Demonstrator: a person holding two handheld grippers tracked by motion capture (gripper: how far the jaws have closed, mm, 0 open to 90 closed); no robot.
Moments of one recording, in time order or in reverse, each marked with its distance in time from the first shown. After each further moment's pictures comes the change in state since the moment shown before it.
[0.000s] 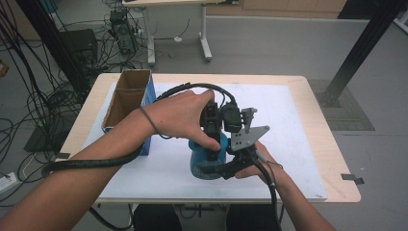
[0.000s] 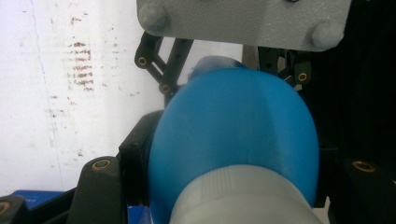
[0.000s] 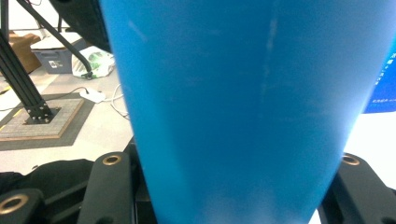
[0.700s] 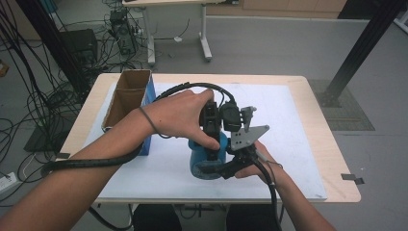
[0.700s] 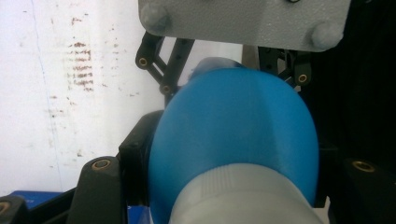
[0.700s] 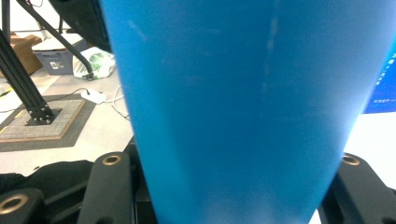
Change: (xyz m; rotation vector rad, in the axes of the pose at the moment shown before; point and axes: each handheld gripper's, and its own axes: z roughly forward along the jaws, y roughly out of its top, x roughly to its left) left arm 0.002 -0.003 0.000 -0.009 -0.006 -0.005; right arm -0.001 0.000 0.001 -0.002 0.004 0.004
